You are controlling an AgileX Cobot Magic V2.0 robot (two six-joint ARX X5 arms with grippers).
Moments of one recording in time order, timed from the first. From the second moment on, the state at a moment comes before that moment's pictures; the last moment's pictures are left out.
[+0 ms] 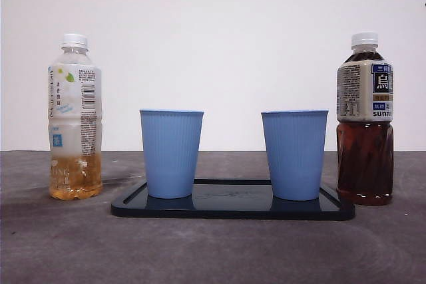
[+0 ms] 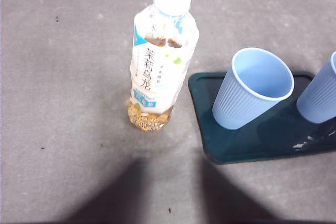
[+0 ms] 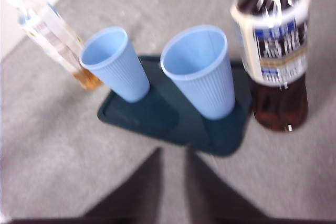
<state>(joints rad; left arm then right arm) -0.43 0.61 0.77 -0.70 -0.11 -0.28 0.33 0.42 0.57 -0.58 -0.31 0.33</state>
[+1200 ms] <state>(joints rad) -0.20 0.40 0.65 -0.31 -0.13 0.04 0.33 0.42 0.57 -0.56 -0.29 0.33</state>
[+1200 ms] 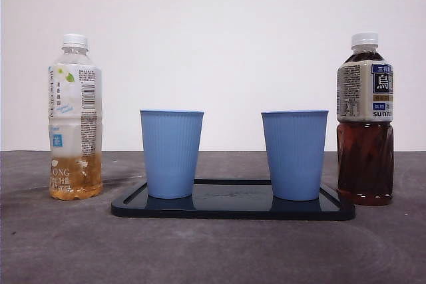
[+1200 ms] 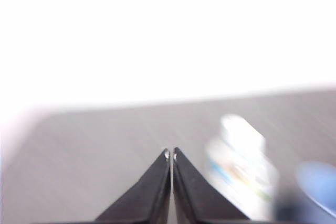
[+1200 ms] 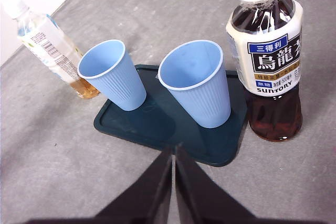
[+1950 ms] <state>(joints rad) 0.01 0.04 0.04 -0.05 -0.13 0.22 0.33 0.42 0.57 -0.56 -0.29 0.33</state>
